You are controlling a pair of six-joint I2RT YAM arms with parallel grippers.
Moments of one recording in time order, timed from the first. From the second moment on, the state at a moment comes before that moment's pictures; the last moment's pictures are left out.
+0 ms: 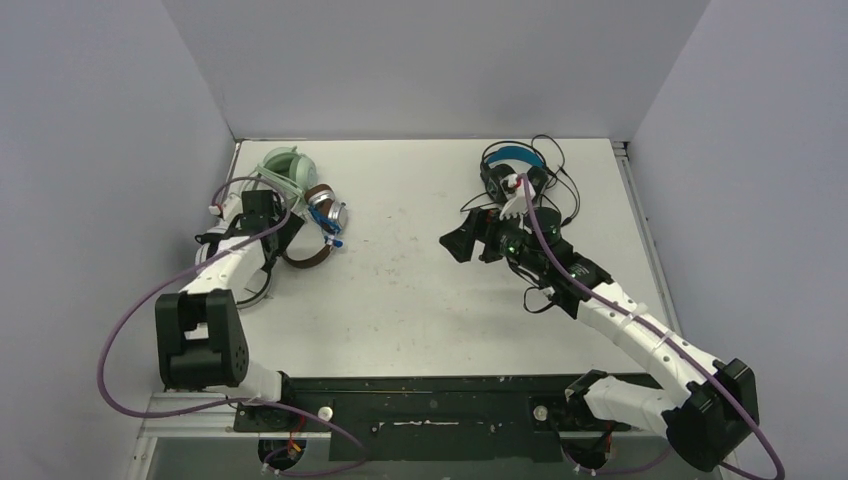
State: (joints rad) left arm 0.06 1.53 0.93 -0.33 -0.25 -0.91; right arm 0.58 1.11 0.85 -0.05 -0.20 0.52
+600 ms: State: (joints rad) left arm 0.00 0.90 0.77 -0.35 -0.14 -0.52; right arm 0.58 0.91 0.69 0.01 0.07 0.34
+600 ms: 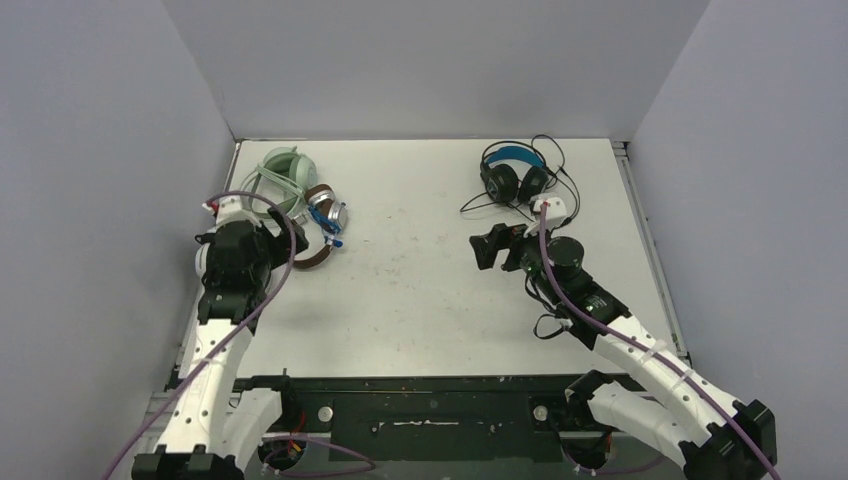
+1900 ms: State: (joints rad) left arm -0.35 0.85 0.19 0.44 -0.52 -0.24; right arm 0.20 0.82 0.29 0.42 0.09 0.09
